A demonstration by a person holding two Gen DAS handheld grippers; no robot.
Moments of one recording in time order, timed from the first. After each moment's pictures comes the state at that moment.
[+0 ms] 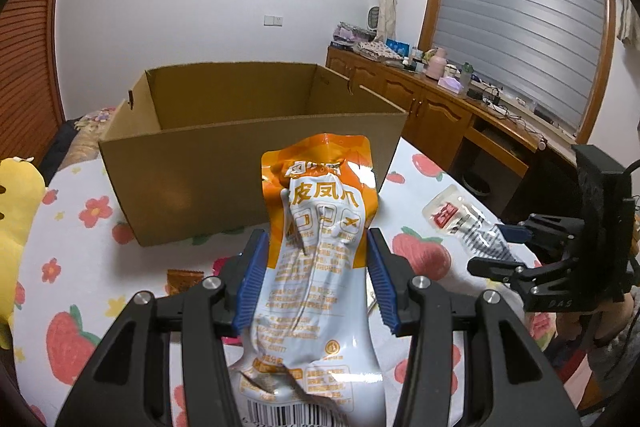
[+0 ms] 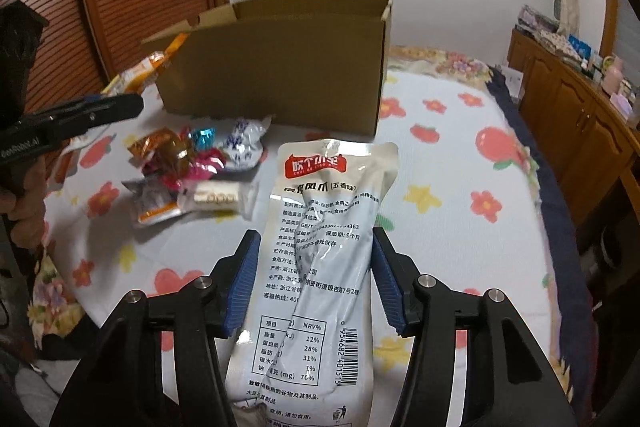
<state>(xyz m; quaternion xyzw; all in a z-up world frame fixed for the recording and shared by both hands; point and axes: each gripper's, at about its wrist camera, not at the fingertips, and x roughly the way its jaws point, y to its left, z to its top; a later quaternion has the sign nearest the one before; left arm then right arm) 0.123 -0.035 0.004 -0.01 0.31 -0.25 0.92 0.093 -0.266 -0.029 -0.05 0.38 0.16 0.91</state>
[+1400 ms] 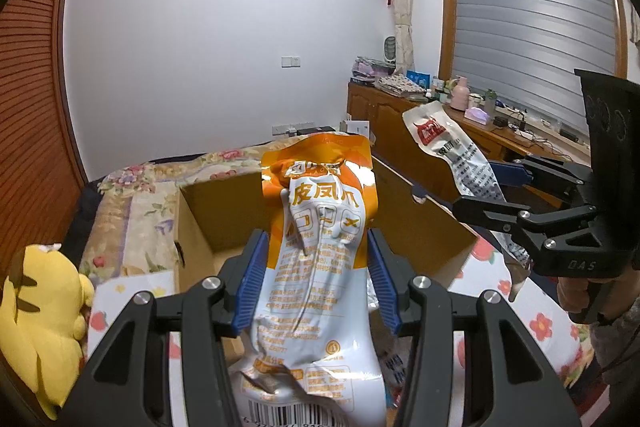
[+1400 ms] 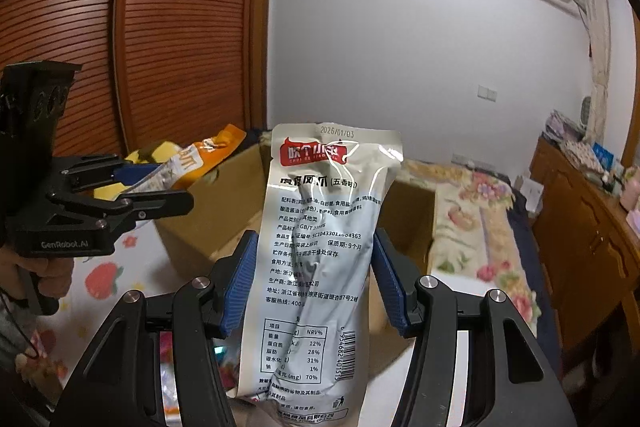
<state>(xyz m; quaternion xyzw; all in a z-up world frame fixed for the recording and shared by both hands) 0.235 -0.008 0.088 0.03 0.25 -0.21 0.95 0.213 -0.205 0.094 -0.10 0.23 0.22 0.94</state>
